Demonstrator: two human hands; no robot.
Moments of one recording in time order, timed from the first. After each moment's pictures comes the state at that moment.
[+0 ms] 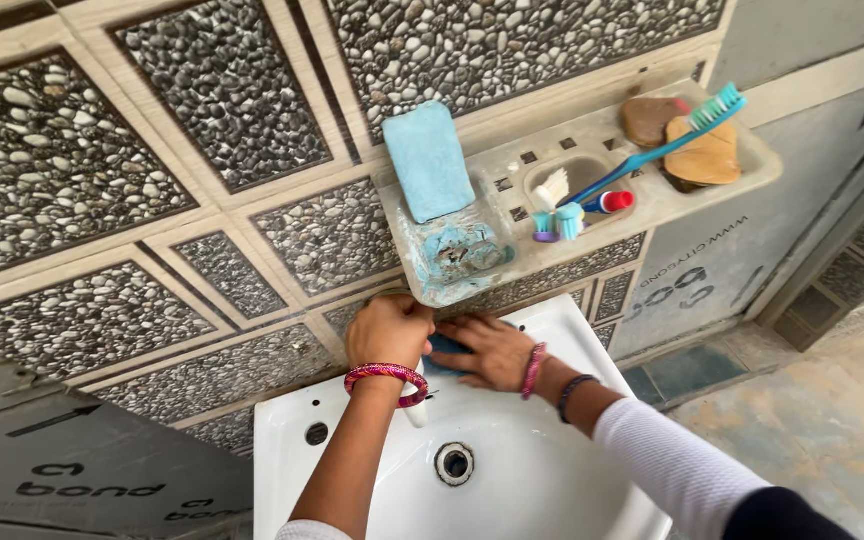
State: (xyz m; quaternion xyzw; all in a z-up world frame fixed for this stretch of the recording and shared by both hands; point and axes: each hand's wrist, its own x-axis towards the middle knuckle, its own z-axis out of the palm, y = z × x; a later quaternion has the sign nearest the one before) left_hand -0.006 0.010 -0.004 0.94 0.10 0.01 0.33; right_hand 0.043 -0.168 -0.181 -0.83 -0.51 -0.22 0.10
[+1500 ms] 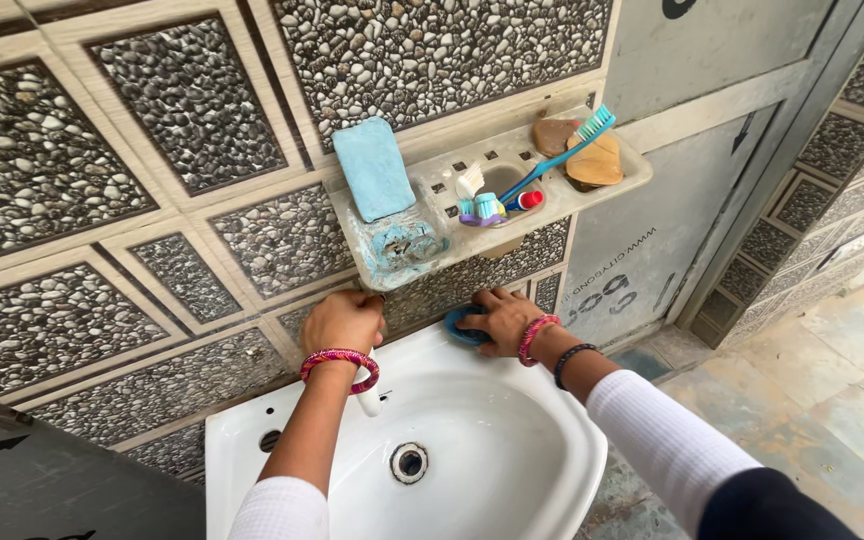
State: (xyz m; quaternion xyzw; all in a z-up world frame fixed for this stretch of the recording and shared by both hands) left_hand -0.006 0.009 -0.001 0.95 0.09 0.00 0.31; right_hand 0.028 -0.246 -0.128 -0.97 -0.25 0.01 0.00
